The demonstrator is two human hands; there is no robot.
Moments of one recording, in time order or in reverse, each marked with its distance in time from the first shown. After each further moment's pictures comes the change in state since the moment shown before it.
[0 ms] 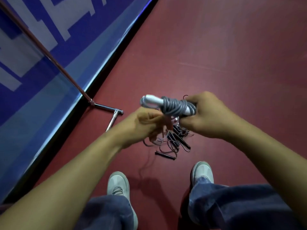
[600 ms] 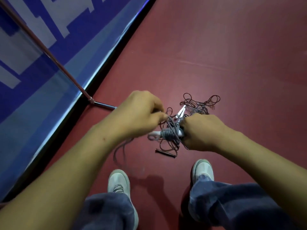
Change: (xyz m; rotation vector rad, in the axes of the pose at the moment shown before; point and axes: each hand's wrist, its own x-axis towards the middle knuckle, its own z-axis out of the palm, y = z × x) left_hand -0.005 0.044 -0.012 0.822 0.146 0.130; right_hand -0.002 0.030 0.042 -0.736 -0.216 -0.025
